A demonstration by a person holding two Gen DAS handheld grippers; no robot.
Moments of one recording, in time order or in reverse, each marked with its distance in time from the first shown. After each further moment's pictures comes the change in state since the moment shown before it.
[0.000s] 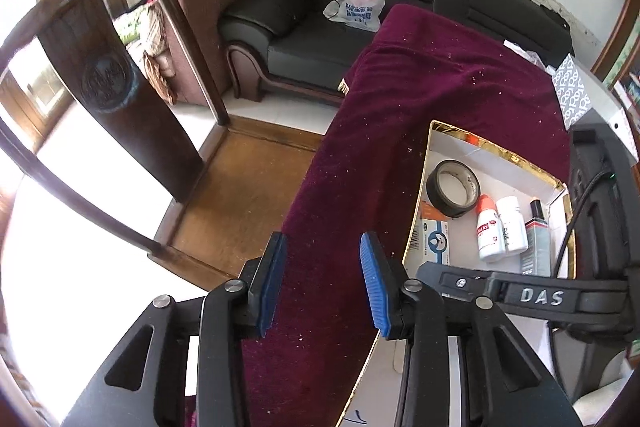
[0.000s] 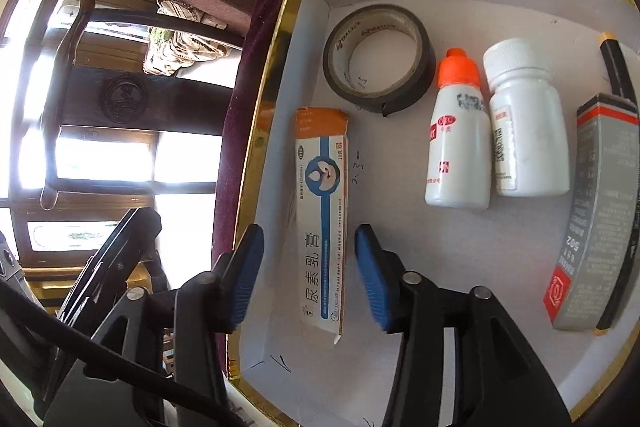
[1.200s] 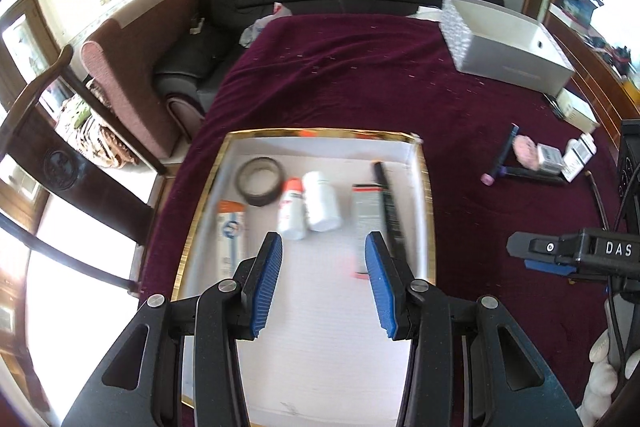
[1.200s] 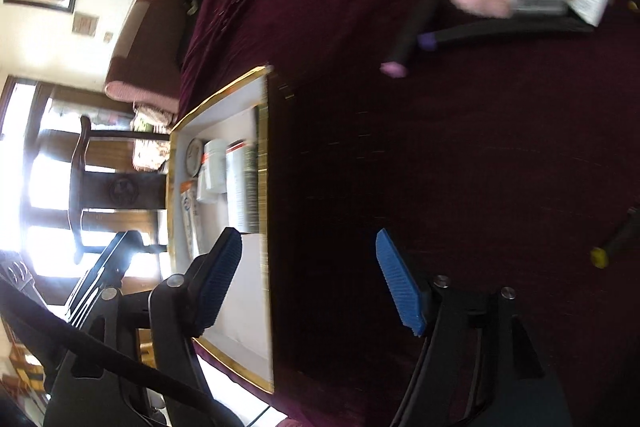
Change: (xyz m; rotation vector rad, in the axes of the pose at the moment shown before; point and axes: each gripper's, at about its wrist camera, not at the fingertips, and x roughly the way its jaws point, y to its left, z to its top) left arm -0.064 -0.201 -0.036 0.274 -0.046 -0.036; right arm -0.195 -0.173 -0.086 0.242 -0.275 -0.011
